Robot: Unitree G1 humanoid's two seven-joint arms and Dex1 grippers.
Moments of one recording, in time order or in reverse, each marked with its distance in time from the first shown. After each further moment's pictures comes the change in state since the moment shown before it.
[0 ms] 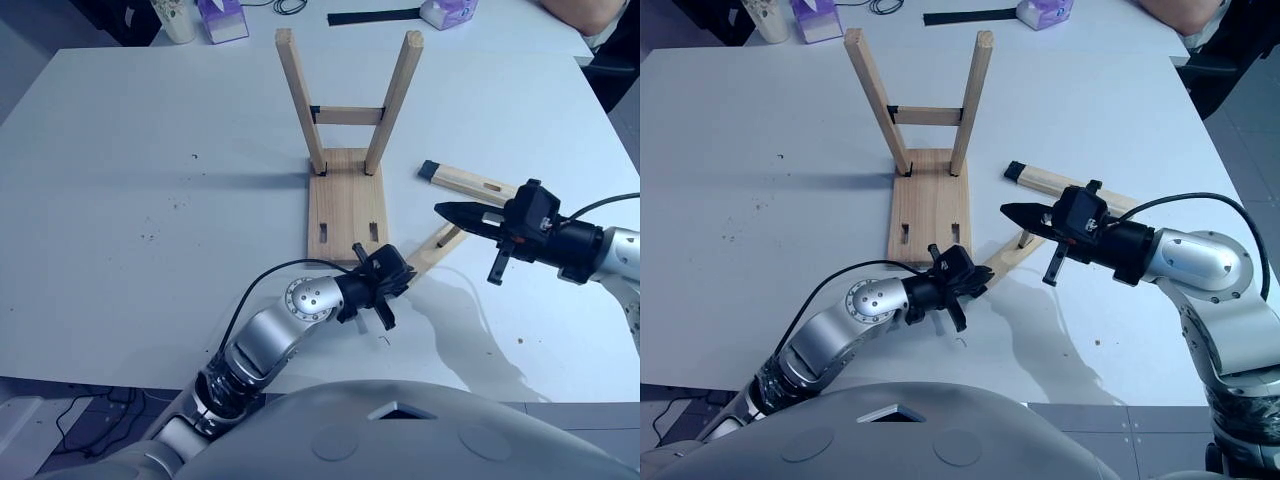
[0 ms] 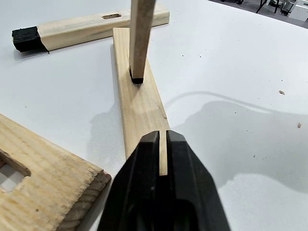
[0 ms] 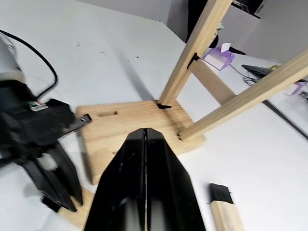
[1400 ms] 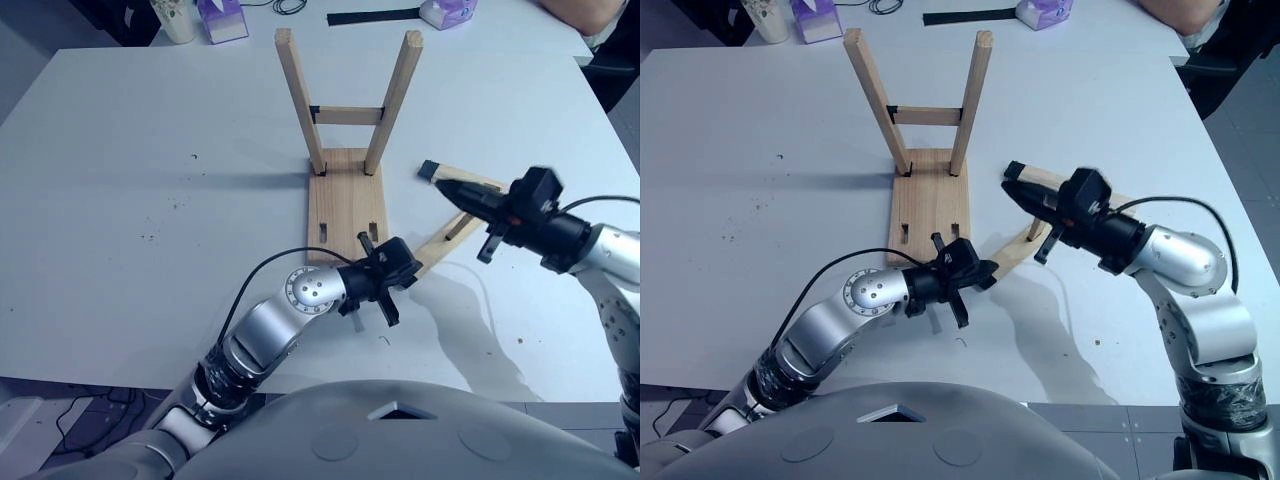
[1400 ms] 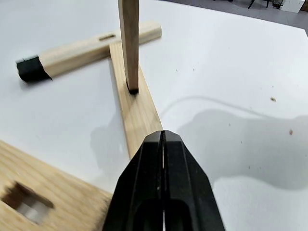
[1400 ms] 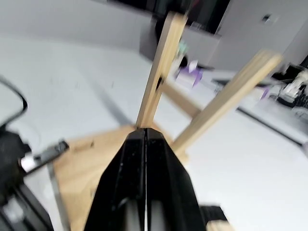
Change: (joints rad) left arm -0.091 -0.016 0.017 -0.073 0.022 0.061 -0.042; right arm -0.068 0.138 -0.038 0.042 0.170 0.038 -0.126
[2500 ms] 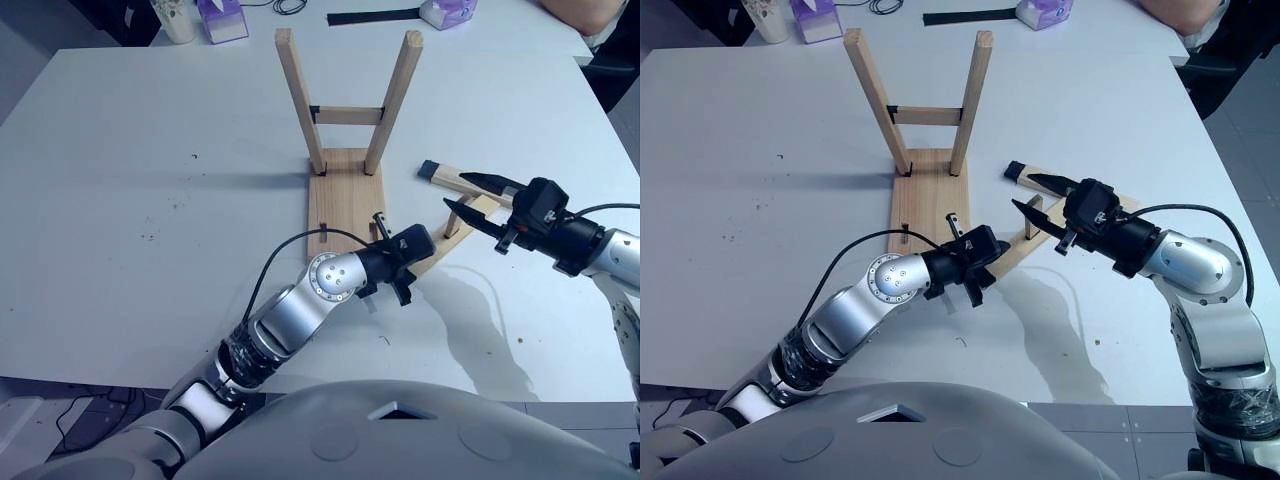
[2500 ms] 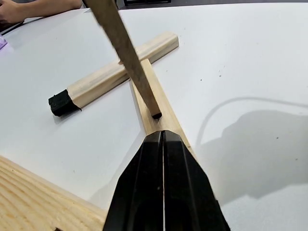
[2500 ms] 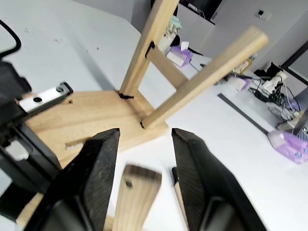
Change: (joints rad) left arm -0.088 -0.061 -0.083 0.148 0.183 -0.069 0.032; right arm 0.110 -0.058 0.008 0.097 -0.258 -0.199 0.052
